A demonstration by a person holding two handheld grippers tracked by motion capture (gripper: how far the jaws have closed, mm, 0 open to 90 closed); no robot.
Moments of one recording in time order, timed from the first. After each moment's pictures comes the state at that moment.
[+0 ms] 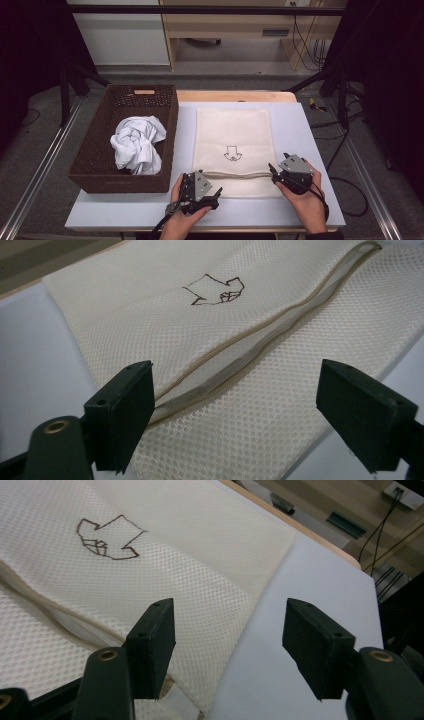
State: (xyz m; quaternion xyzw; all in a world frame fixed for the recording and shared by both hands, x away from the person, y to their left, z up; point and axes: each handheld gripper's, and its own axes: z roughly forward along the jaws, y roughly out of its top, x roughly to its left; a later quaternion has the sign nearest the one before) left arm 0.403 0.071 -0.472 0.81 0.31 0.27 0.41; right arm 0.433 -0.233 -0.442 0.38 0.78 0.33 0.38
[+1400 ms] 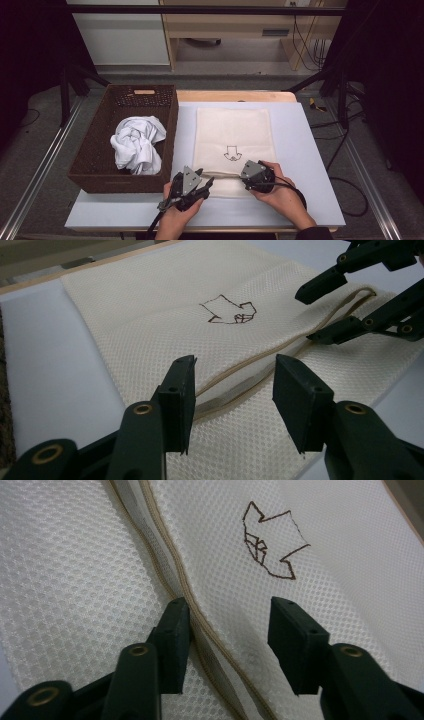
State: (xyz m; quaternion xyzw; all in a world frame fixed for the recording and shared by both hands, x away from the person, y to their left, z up) left arm 0.406 0.090 -0.459 0.78 0.35 0.25 0.46; right arm 0.455 -0.156 -0.468 0.19 0.90 0.25 0.29
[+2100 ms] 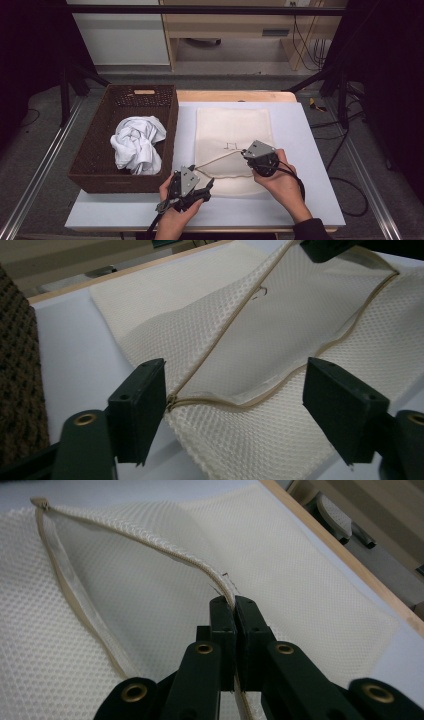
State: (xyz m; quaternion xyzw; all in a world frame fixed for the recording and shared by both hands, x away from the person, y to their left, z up) left arm 0.404 0.093 -0.455 0.76 0.37 0.28 0.45; right arm 0.472 -0.157 -0.414 0.26 0.85 0.34 0.31
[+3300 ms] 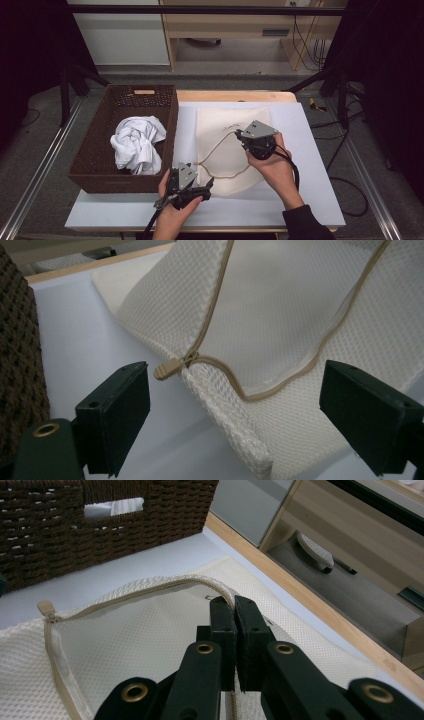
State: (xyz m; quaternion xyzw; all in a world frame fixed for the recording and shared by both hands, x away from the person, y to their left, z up) left arm 0.407 0.096 -0.441 0.76 0.39 0.25 0.46; right arm 0.490 -0.140 -0.364 0.27 0.81 0.40 0.33
